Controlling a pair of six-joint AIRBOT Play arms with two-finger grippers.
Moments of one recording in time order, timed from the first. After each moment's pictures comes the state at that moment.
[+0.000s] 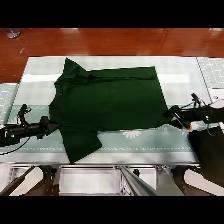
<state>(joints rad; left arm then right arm) 0.59 -1.05 0.35 0.64 -1.17 -1.01 -0.31 -1.29 0.67 -0.92 1.07 1.45</state>
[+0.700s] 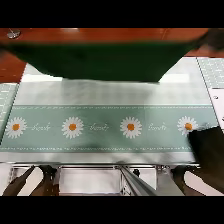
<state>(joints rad) 0.56 -0.91 1.21 0.29 -1.16 -1.11 -0.21 -1.17 1.69 -0.97 1.26 1.45</state>
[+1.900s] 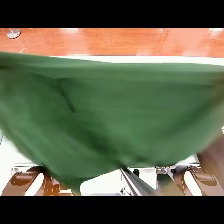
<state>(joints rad) -0.01 -0.66 1.45 1.46 -1.28 -1.52 -0.21 -0.63 1.50 -1.21 1.51 1.54</state>
